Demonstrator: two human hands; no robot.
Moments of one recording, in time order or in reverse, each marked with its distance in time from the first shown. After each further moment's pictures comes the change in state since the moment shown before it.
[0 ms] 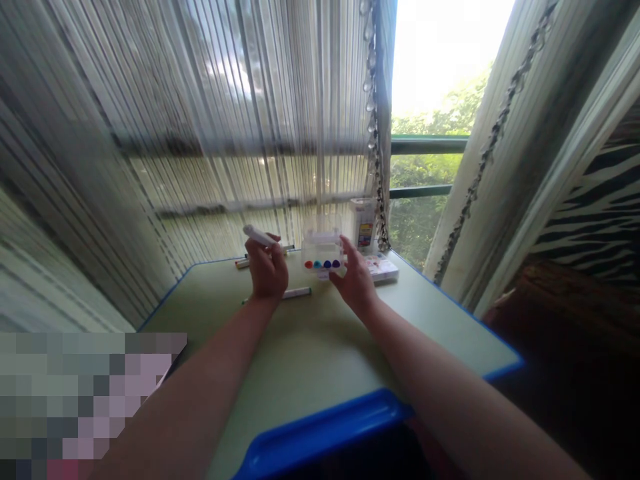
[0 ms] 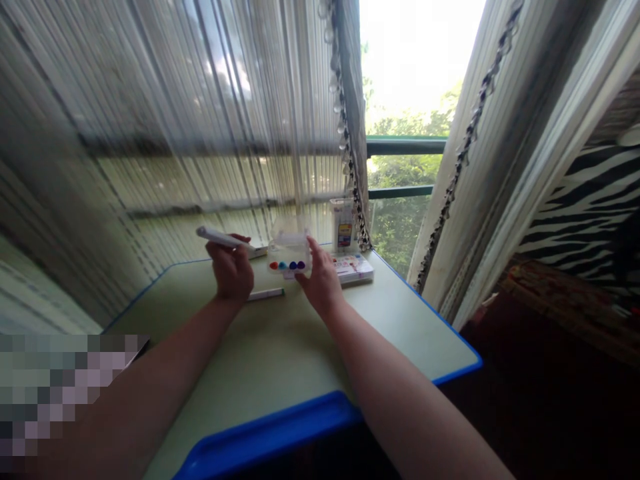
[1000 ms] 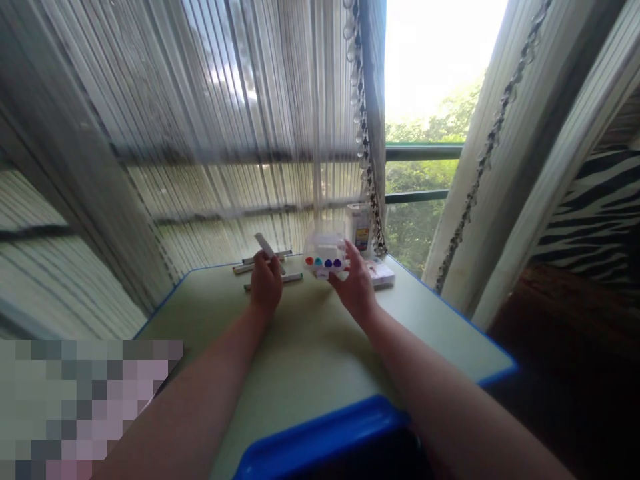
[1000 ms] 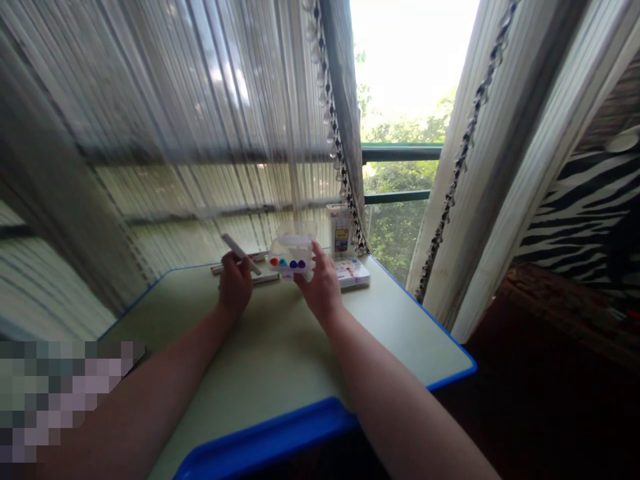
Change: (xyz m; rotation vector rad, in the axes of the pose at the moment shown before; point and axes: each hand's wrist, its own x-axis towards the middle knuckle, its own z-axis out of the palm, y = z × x) left_hand -0.020 -0.028 -0.003 0.364 -0.204 -0.265; right_hand 0.003 -0.008 -0.006 -0.026 0.096 0.070
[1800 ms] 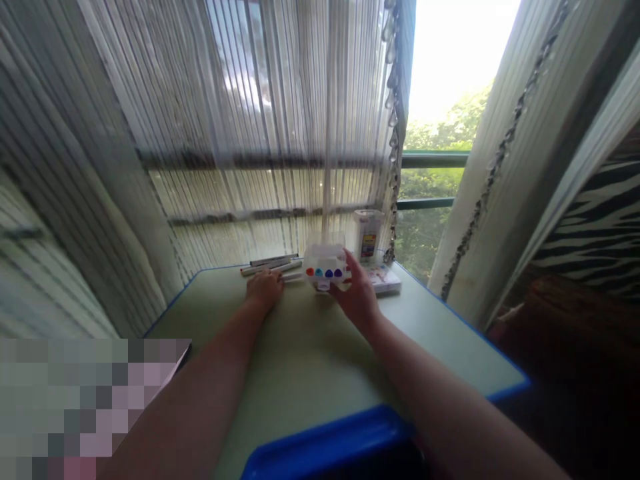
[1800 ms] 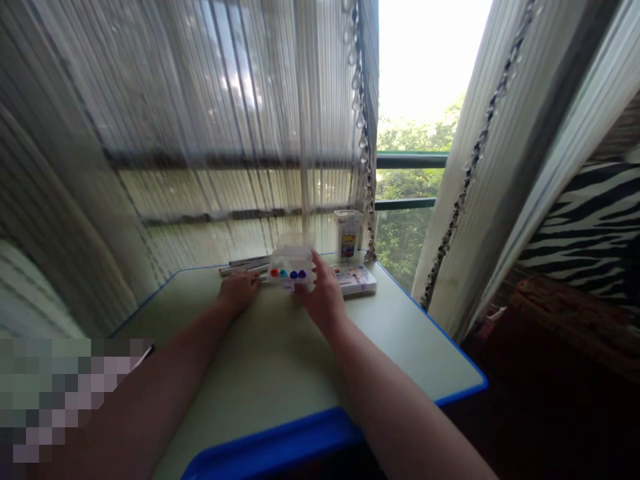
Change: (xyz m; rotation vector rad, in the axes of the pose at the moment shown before) left_hand 0.010 -0.025 -0.016 0.642 -0.608 0.000; right_hand -0.007 -0.006 0.005 0.056 -0.088 0.035
